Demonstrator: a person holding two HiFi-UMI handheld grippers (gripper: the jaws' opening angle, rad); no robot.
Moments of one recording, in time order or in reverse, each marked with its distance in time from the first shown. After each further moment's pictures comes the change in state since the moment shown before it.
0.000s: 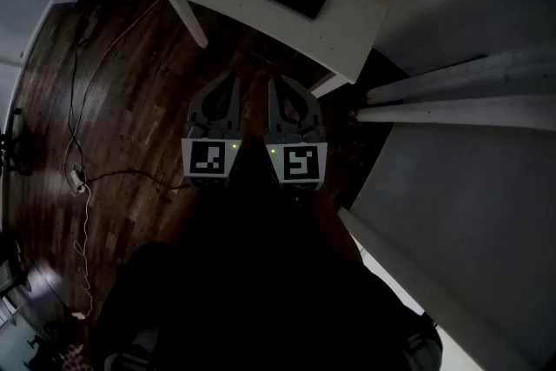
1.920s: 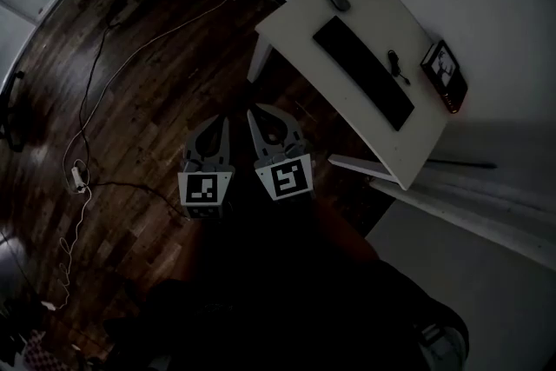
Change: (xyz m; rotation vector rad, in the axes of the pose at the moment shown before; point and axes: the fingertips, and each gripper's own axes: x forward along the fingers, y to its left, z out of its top) left arm -0.005 0.379 -0.074 -0.224 0.123 0.222; right arm 0.322 0.266 0.023 -0.192 0.150 0.455
